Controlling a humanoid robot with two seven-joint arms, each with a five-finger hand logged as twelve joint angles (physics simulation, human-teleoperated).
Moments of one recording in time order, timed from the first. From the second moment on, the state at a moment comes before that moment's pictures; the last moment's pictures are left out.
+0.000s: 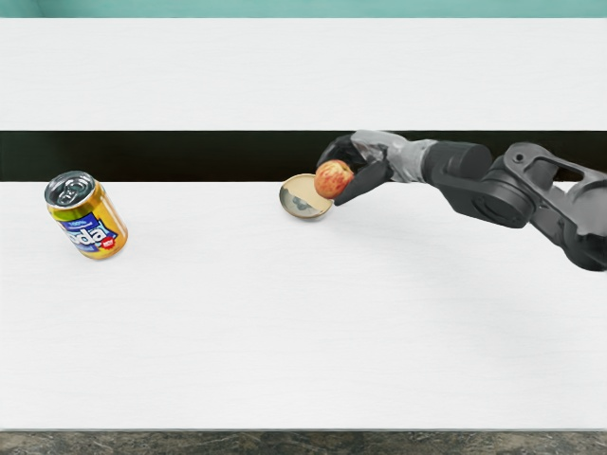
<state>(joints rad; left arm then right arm) -0.04 0.00 0.31 -0.14 0.10 -0.06 0.07 1.00 -0.36 0.49 1.12 -0.77 0.20 -0.32</state>
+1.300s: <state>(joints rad) -0.04 0.00 0.31 -0.14 0.10 -0.06 0.07 1.09 -0.20 0.39 0.92 -0.88 0.16 -0.26</state>
